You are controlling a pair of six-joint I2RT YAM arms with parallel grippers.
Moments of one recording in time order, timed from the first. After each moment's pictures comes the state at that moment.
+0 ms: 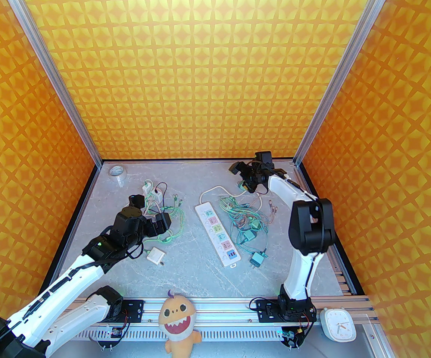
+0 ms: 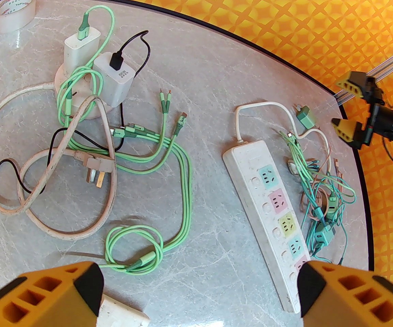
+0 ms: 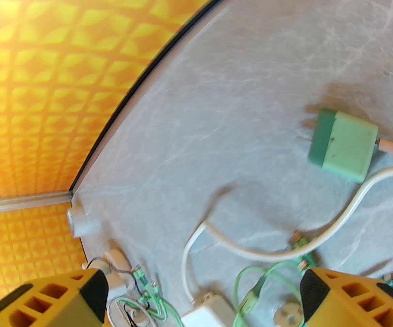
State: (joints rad) left arm -0.54 0.90 0.74 -0.46 -0.08 -0.68; right arm 0.12 1.92 1.51 -0.38 -0.39 0.80
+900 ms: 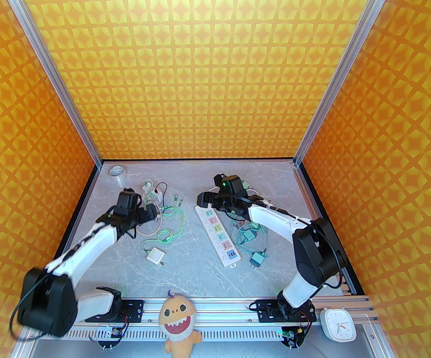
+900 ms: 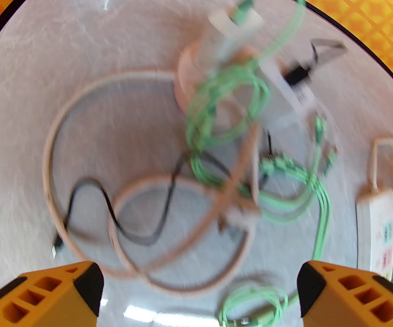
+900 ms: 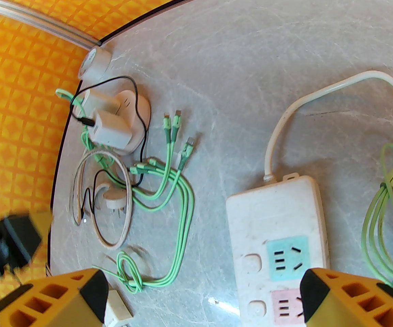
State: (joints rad) left arm -0.19 1.35 0.87 -0.41 -0.09 -0.50; right arm 0.48 1.66 1.11 -0.16 -0.32 0.55
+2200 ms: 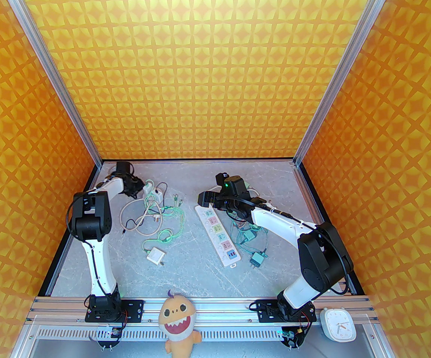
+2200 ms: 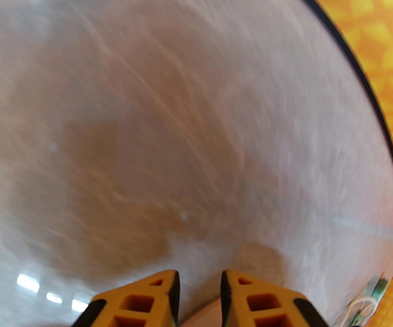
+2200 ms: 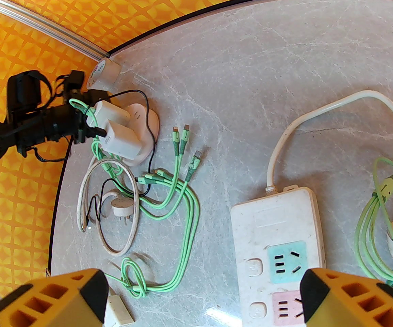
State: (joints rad) left arm 0.03 2.20 1.62 -0.43 0.22 -0.63; right arm 0.49 1.63 1.08 -0.11 -0.29 0.55
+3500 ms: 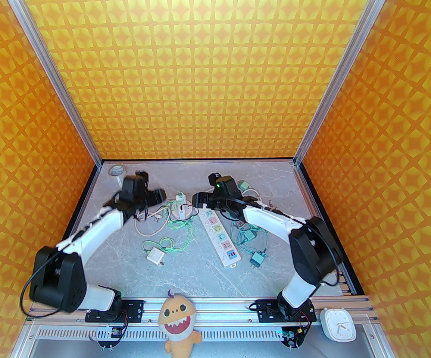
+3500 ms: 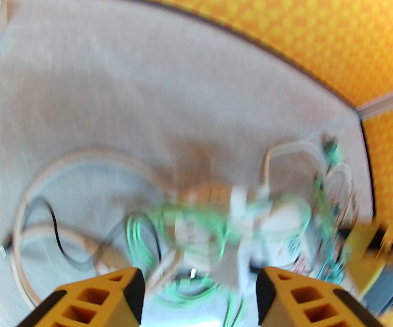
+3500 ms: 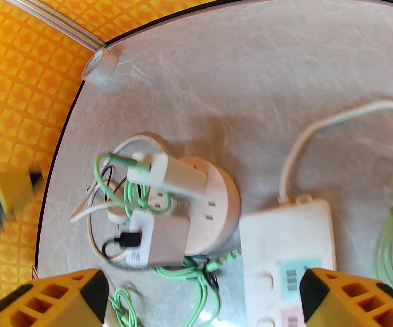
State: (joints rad) left arm -0.30 1.40 0.92 -0.26 0.15 -0.53; right arm 0.53 1.77 1.20 -0.11 -0.27 0.52
